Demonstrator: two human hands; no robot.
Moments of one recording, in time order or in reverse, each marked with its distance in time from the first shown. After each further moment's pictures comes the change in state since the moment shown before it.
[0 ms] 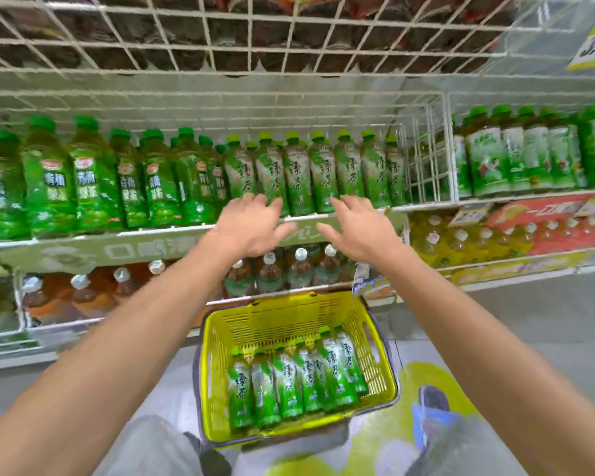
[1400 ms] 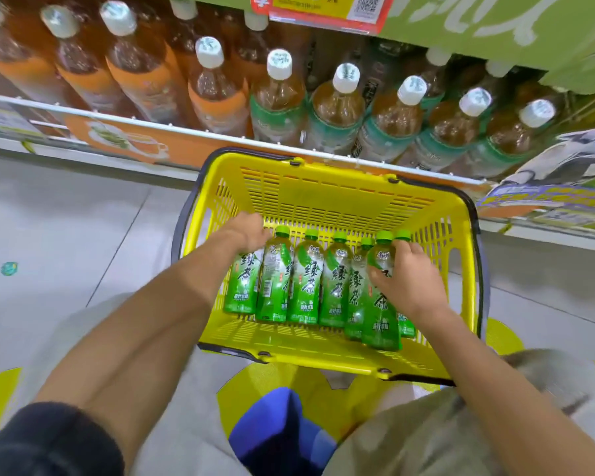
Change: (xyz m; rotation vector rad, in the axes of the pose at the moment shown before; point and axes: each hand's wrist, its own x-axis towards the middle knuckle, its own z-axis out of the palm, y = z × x) left_hand -0.095 0.025 0.401 -0.555 -0.747 -0.591; right_hand -0.109 0.028 0.328 0.165 -0.451 0.160
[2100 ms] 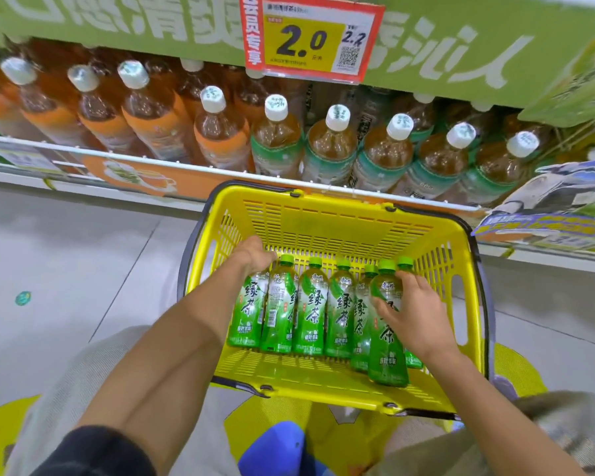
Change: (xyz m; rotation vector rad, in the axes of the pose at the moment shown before) left_hand 0.005 0.016 0.000 -0.535 0.013 -0.235; right_hand -0.009 0.016 0.007 0.140 0.057 -0.024
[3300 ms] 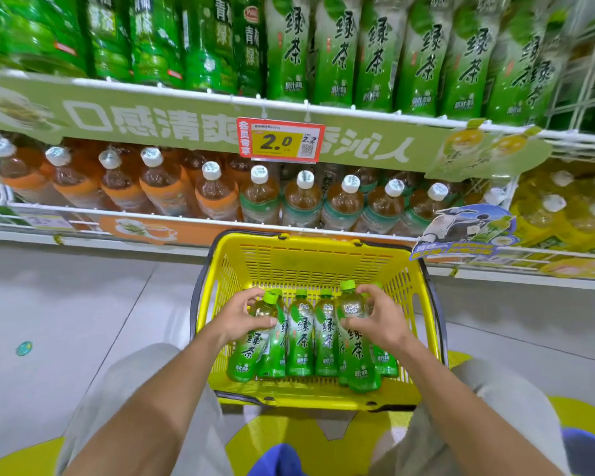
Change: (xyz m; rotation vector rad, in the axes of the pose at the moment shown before) left_hand -0.076 -0.045 0.000 -0.438 -0.201 0.358; right_hand -0.012 -0.025 -0.047 0.475 -0.171 0.101
